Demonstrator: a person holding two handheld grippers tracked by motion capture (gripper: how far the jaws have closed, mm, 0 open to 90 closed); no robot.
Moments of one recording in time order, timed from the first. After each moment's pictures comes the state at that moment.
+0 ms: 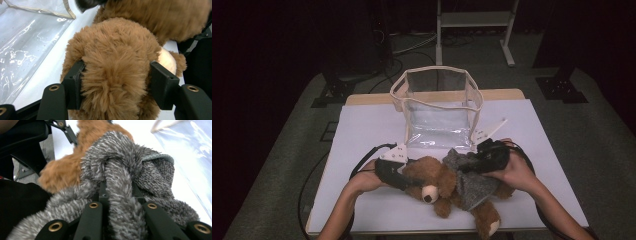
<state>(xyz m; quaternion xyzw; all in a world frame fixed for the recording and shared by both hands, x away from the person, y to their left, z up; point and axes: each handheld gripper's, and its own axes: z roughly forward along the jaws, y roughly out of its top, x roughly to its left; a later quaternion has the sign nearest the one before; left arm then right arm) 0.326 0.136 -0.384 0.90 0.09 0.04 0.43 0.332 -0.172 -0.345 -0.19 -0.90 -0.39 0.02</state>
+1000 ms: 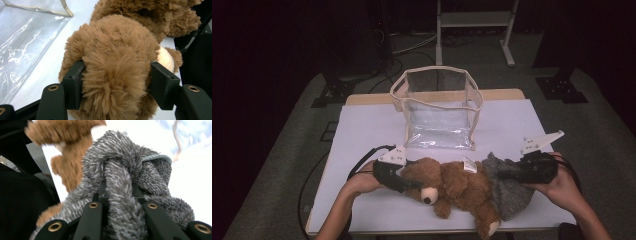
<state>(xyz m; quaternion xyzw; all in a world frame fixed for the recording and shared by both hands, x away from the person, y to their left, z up) 0.322 0.139 -0.383 0.90 0.08 0.04 0.42 0.293 -0.270 -0.347 -0.27 -0.88 -0.40 -0.02</state>
